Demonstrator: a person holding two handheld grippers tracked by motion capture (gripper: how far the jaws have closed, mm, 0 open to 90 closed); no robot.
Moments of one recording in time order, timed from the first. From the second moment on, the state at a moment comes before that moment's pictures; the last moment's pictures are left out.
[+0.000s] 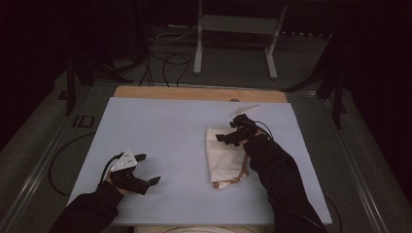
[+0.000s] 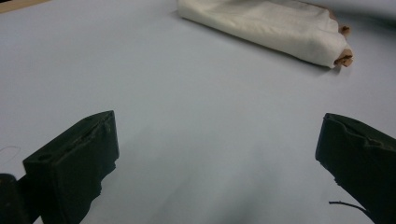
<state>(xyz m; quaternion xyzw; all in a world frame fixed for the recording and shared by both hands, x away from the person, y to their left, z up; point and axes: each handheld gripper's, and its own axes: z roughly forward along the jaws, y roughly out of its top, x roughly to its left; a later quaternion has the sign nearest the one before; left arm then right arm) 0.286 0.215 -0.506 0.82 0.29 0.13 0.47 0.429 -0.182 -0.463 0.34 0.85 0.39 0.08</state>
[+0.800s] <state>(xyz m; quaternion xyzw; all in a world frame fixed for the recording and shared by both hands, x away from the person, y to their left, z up) 0.287 0.217 -0.506 0.82 0.30 0.13 0.47 0.379 -0.222 -0.475 0.34 0.85 0.41 0.09</state>
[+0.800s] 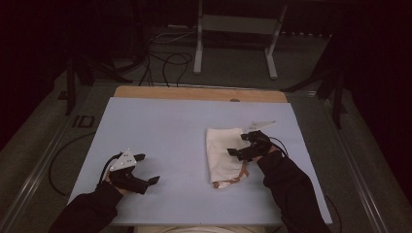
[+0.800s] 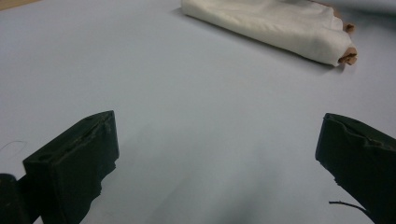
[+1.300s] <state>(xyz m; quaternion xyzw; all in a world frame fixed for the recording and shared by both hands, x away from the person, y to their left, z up) 0.286 0.217 -0.505 0.82 0.30 0.13 0.47 0.340 -0.253 -0.490 0.35 0.83 0.42 0.10</state>
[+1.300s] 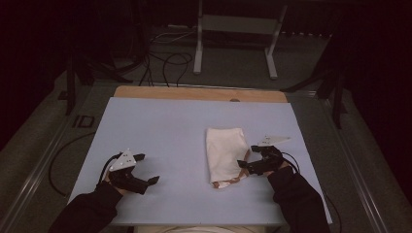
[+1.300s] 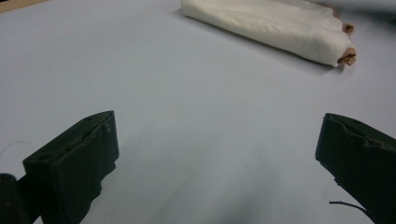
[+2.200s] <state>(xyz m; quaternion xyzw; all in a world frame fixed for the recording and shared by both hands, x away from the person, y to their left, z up) 0.284 0.216 -0.504 0.83 0.29 0.13 0.46 0.301 -0.278 -0.518 0.39 0.82 0.39 0.16</state>
